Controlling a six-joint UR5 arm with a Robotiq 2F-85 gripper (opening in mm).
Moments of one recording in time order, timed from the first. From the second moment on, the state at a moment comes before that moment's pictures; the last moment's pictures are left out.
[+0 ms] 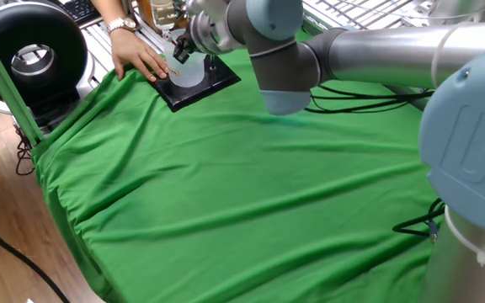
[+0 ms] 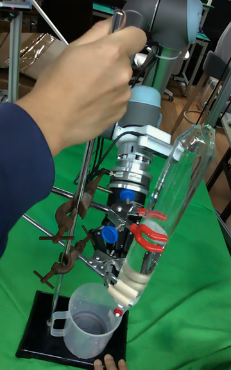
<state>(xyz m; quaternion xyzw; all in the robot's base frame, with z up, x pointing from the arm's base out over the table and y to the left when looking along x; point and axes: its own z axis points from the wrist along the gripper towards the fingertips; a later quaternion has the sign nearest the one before) 0.766 0.021 0.137 -0.17 0.88 -0.09 0.43</state>
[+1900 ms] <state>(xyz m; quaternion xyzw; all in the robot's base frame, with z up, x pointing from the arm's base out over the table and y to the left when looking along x) 0.705 0.055 0.139 -0.14 0.92 -0.08 0.36</state>
